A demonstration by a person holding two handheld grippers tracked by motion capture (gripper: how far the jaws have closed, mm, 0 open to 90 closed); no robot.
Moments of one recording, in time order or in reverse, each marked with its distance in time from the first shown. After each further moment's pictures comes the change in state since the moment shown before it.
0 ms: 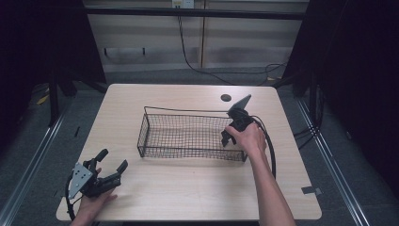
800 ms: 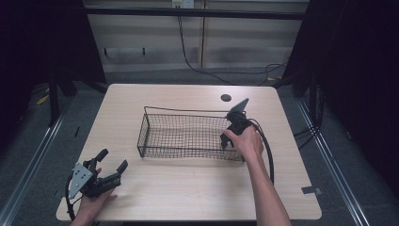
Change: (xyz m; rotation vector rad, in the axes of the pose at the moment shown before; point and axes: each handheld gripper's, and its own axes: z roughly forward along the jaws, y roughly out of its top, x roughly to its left) left arm 0.000 0.000 0.000 0.000 0.000 0.000; right arm 0.002 0.000 0.016 0.012 -0.044 0.018
